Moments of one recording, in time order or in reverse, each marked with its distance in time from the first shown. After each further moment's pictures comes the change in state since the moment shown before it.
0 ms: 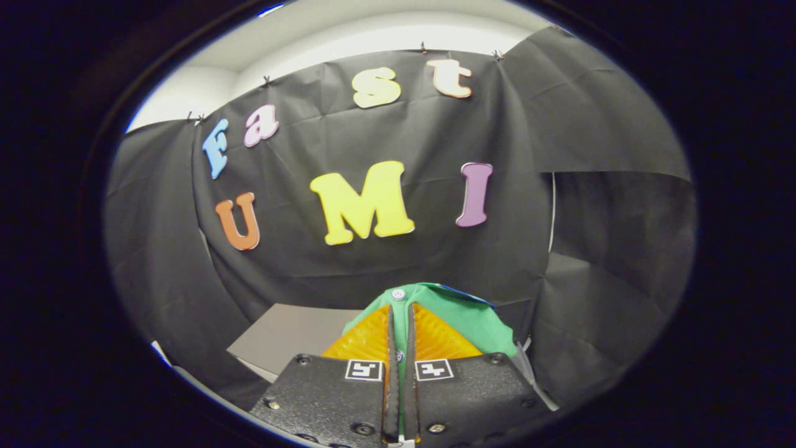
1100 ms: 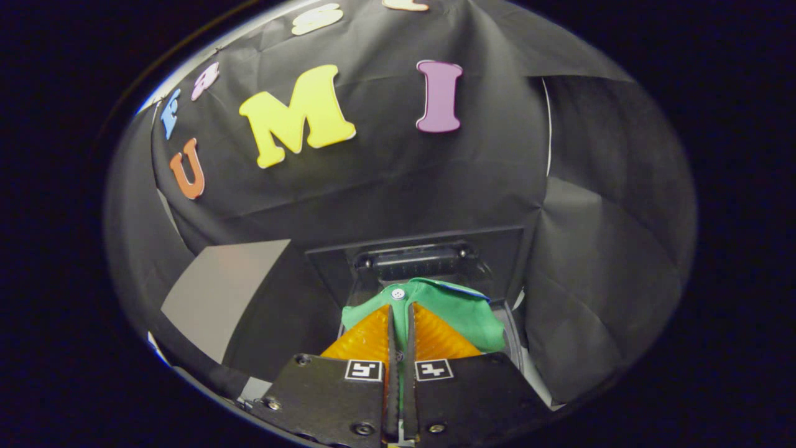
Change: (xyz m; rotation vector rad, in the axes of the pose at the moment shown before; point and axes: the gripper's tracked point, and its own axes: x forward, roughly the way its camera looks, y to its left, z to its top) arm 0.161 -0.129 -0.178 0.040 0.372 -0.021
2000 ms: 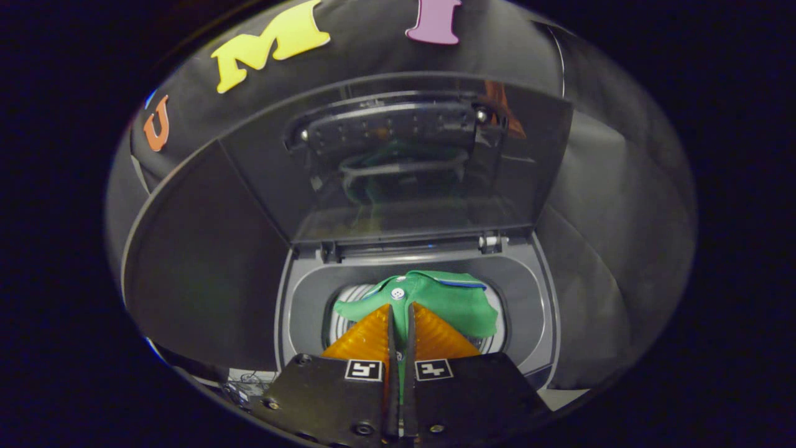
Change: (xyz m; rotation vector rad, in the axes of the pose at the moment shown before) arm 0.118 -0.041 -0.132 -0.001 0.317 -0.085
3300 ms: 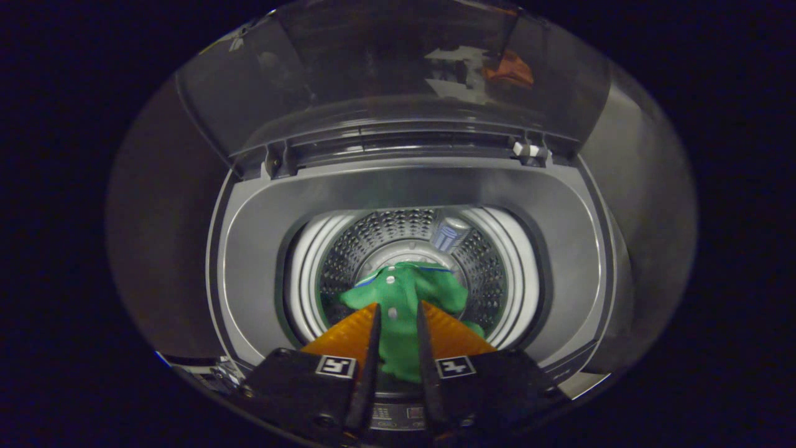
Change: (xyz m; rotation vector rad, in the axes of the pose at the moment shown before) arm 0.057 -0.001 -0.073 -0.010 0.246 -0.084
